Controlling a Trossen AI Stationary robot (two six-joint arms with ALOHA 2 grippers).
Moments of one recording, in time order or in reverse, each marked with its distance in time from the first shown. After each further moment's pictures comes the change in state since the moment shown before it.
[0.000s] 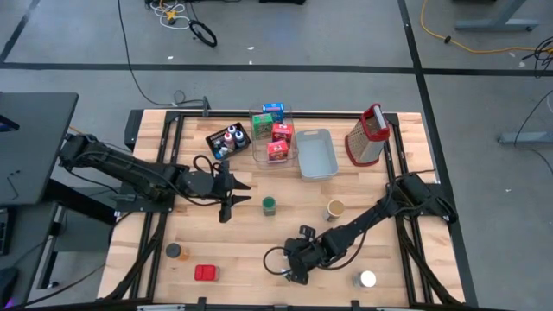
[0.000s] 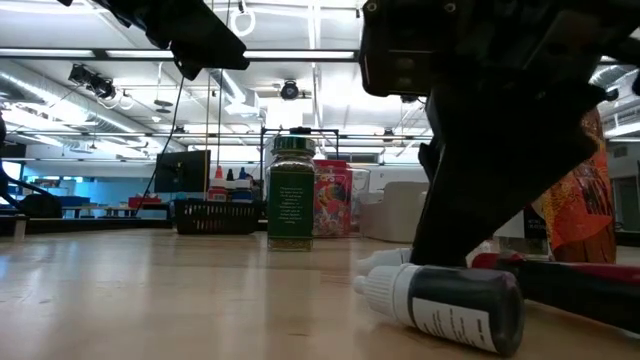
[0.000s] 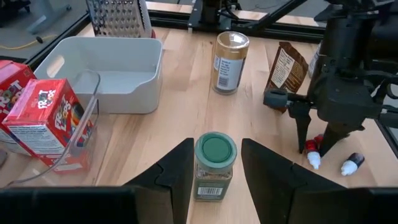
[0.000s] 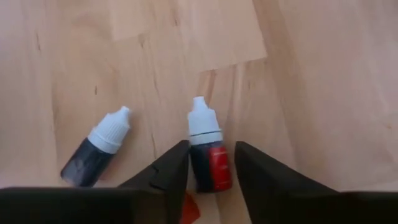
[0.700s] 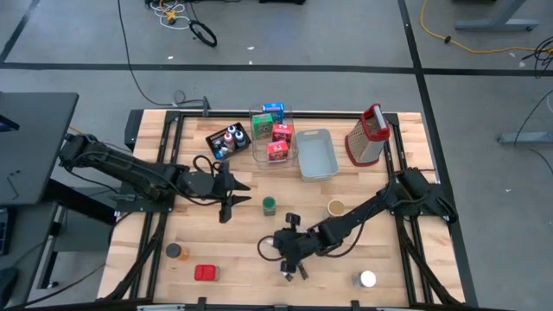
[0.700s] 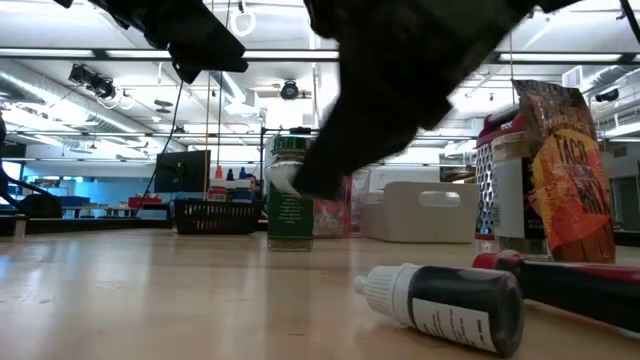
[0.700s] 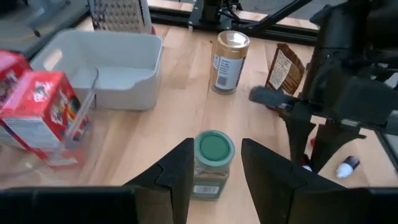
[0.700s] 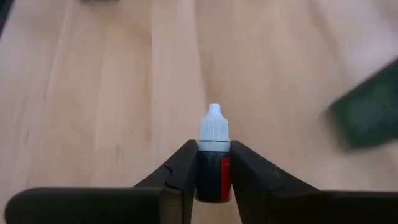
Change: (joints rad) left arm 0.000 0.000 -0.008 0.006 0.004 -0.043; right arm -0.068 -0.035 -0.002 0.188 0.147 -0.296
